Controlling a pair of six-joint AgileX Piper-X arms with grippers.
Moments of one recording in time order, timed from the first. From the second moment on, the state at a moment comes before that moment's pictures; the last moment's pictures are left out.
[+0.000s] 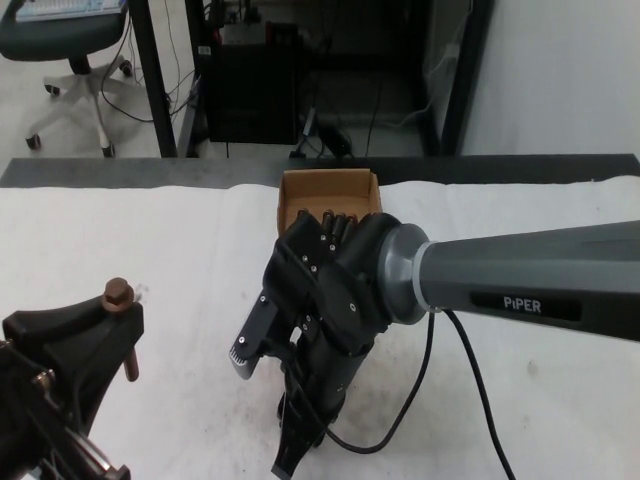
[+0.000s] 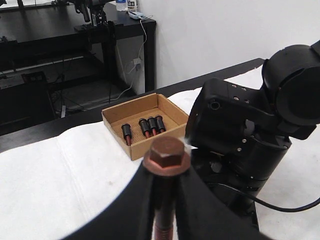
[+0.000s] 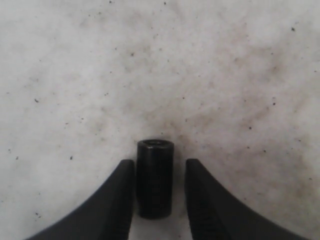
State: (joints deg) left arm -28.1 15.7 -20.9 22.7 4.4 2.6; right arm 47.5 112.2 -73.5 39.6 -5.6 -16.4
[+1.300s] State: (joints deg) left arm -28.1 46.6 -21.0 -33.4 42.6 -22.3; right arm 33.7 61.3 -45.9 18.9 -41.9 3.1
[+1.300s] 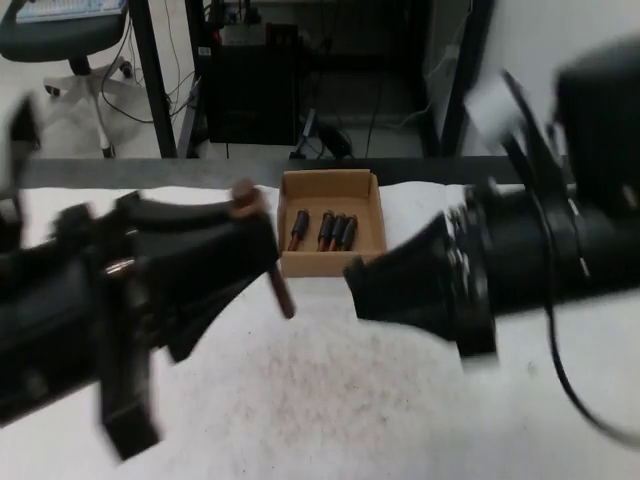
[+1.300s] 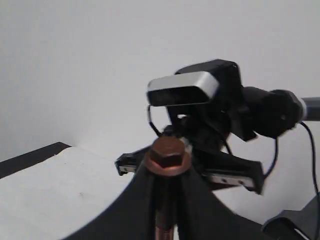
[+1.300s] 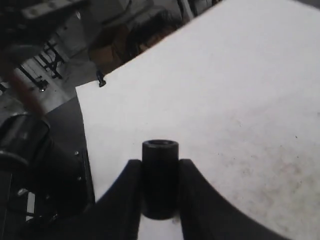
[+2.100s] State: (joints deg) left arm -28.1 60.6 -31.2 -41.4 47.9 -21.6; right arm 42.8 61.4 -27.4 -26.1 -20.9 3.1
